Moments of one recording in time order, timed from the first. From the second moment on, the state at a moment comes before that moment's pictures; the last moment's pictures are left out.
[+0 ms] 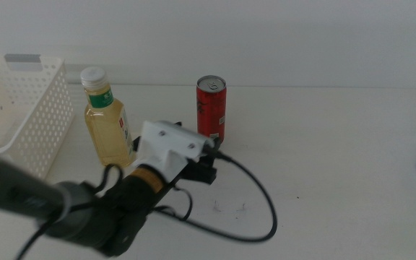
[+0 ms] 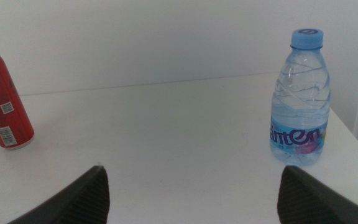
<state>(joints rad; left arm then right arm) -0.59 1.93 -0.64 -0.08 -1.04 0.00 0.02 0.00 0.00 0.07 0.24 0.03</state>
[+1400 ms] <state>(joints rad) -0.54 1.59 -1.08 -0.05 0.22 -0.17 0.02 0.00 0.00 0.07 0.24 0.03</state>
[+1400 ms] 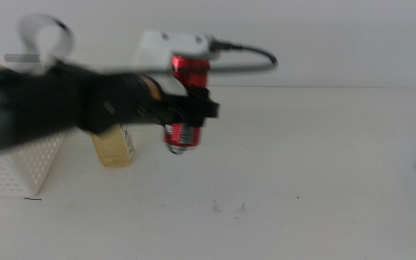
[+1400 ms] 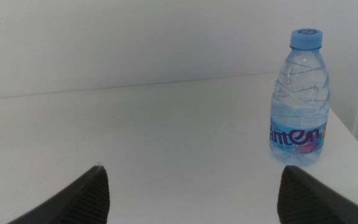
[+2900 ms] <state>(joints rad) 0.25 2.04 -1.73 0.10 1.01 0.16 0.02 0.00 0.00 0.07 0.24 0.03</state>
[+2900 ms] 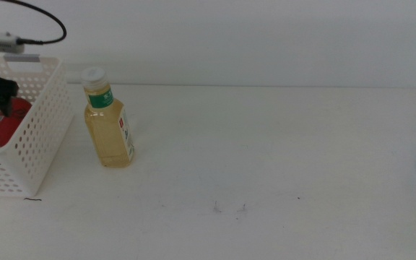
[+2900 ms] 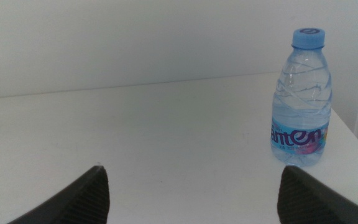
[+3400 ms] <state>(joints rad) 0.02 1.36 -1.33 0.13 0.88 0.08 0.02 0.00 0.00 0.07 0.24 0.03</state>
